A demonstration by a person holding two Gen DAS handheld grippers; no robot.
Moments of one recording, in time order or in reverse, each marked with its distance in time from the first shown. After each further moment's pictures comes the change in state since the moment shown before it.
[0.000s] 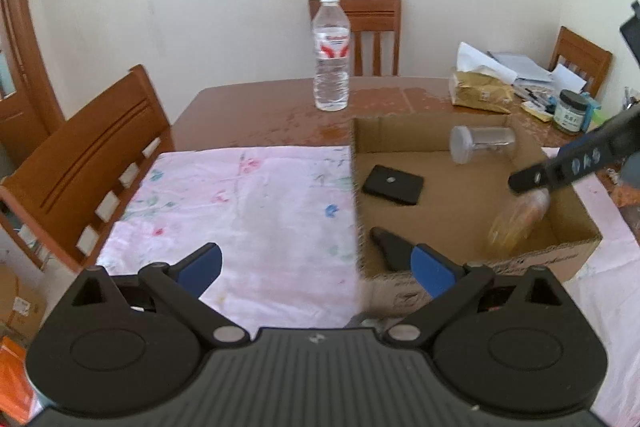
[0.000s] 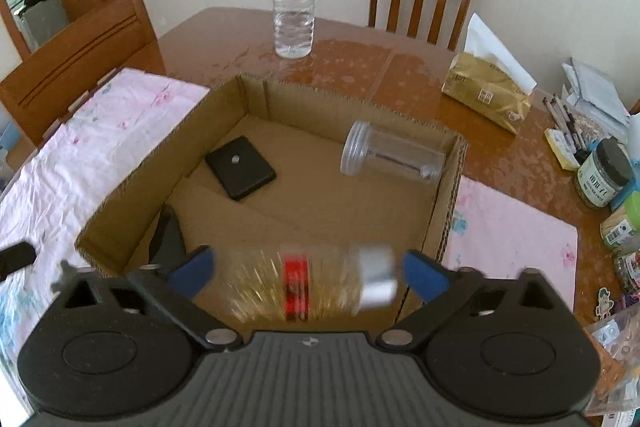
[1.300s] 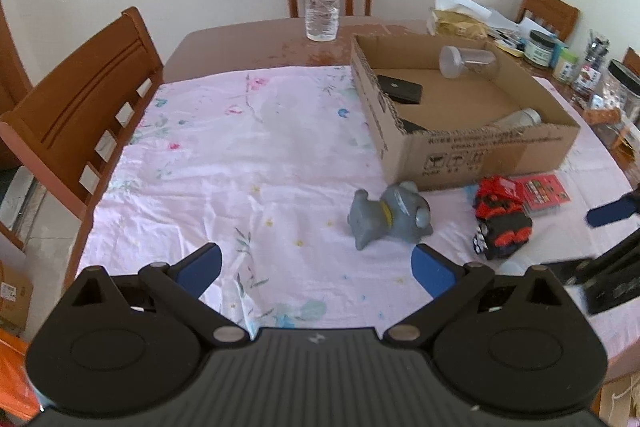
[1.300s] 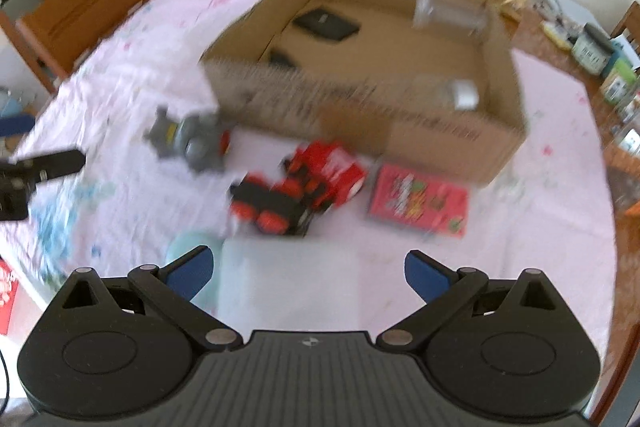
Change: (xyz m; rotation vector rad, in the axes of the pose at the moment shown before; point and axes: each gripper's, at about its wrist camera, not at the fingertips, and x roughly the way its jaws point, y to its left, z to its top) left arm -0.024 0.067 -0.069 0.067 0.126 -0.143; right arm -0.033 0.134 -0.142 0.099 0.172 -0.048
